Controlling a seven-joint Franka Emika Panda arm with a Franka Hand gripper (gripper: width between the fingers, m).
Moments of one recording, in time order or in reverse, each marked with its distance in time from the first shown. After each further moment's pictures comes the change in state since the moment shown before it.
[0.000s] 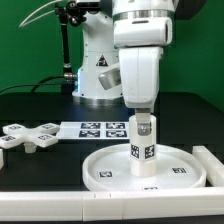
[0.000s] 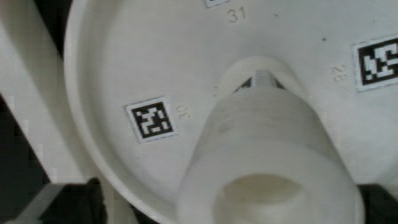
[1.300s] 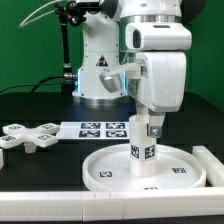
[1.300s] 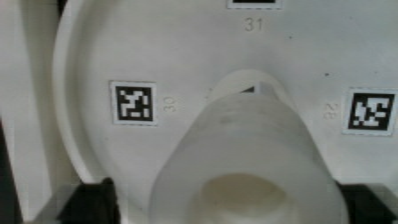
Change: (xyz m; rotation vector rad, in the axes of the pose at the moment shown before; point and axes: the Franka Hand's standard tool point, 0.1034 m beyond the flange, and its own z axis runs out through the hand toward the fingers) arm 0.004 -0.006 0.005 0.022 -0.030 -0.196
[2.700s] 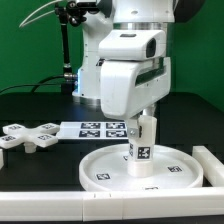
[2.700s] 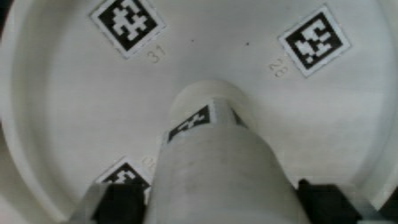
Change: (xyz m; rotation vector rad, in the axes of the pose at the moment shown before) arm -0.007 -0.013 0.006 0.085 -0.021 0.670
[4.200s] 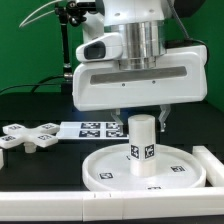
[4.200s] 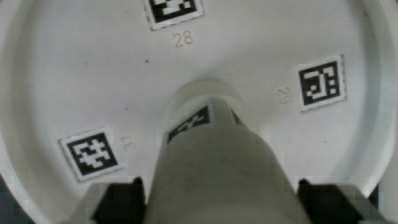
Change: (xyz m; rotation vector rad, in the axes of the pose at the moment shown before) arm 0.000 -0.002 0.000 0.101 0.052 1.144
